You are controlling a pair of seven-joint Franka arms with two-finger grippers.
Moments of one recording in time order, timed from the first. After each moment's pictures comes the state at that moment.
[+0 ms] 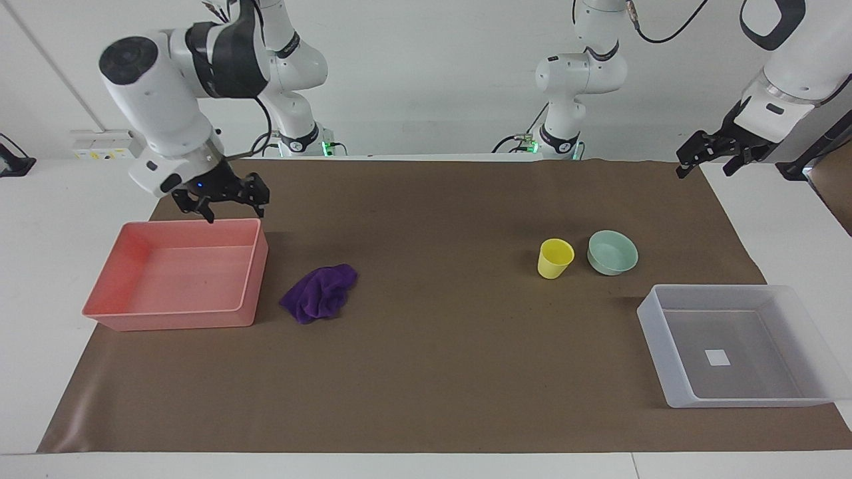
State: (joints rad) left arm -0.07 -0.05 0.07 -1.61 0.01 1.45 0.06; right arm 0.21 0.05 -0.14 -1.80 0.01 1.80 -0.04
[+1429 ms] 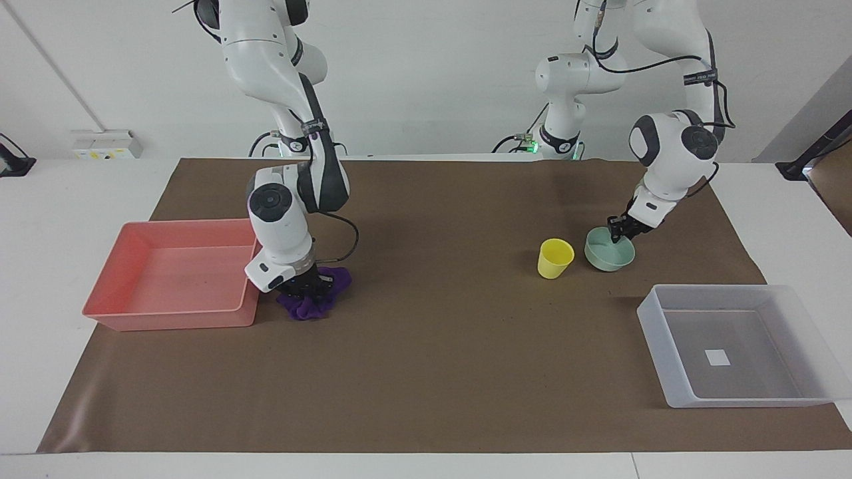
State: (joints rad) left arm -0.06 -0.10 0.06 -2.48 0.01 2.34 -0.01; right arm 0.32 0.33 -0.14 -1.99 0.02 2.33 0.24
